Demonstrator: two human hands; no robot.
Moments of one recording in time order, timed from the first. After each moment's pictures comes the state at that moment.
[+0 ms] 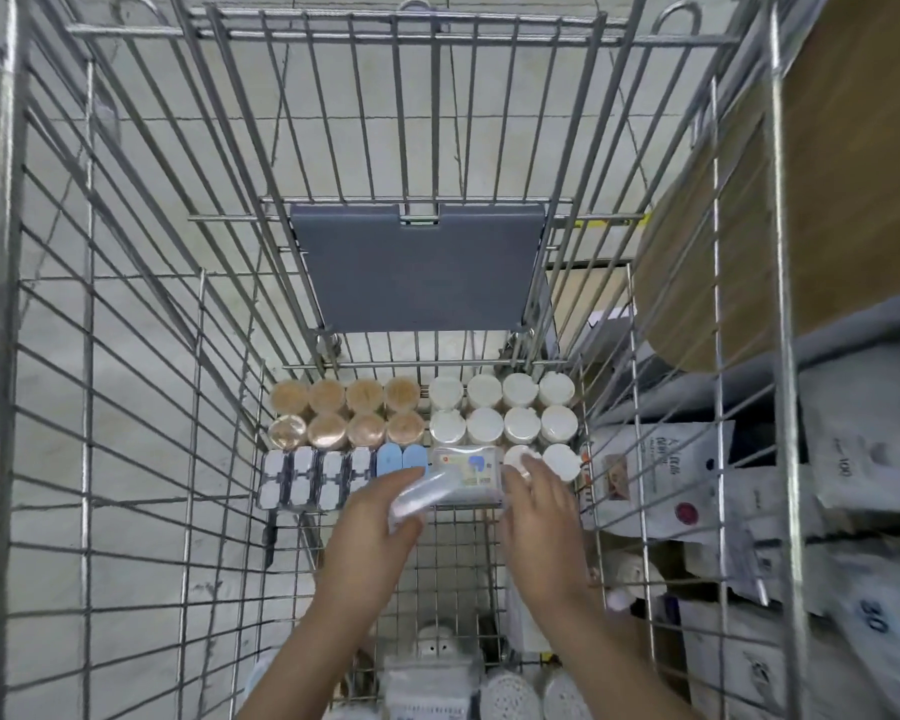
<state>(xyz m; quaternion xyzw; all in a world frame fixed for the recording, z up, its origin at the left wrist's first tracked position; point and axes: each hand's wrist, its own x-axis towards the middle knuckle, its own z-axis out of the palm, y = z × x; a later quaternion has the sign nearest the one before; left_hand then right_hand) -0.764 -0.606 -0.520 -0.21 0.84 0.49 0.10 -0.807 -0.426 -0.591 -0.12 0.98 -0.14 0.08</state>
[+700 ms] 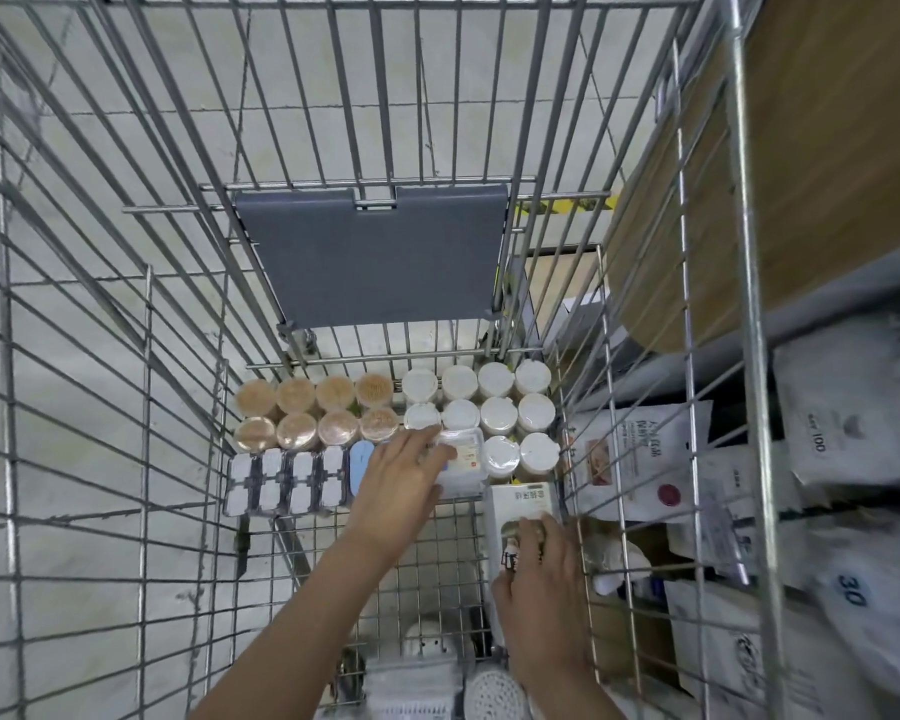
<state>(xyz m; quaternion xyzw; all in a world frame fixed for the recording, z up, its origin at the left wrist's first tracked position) -0.814 -0.587 -0.582 0.06 0.97 0.20 0.10 -0.748 -0.402 -0.604 0.01 0.98 -0.08 0.19</state>
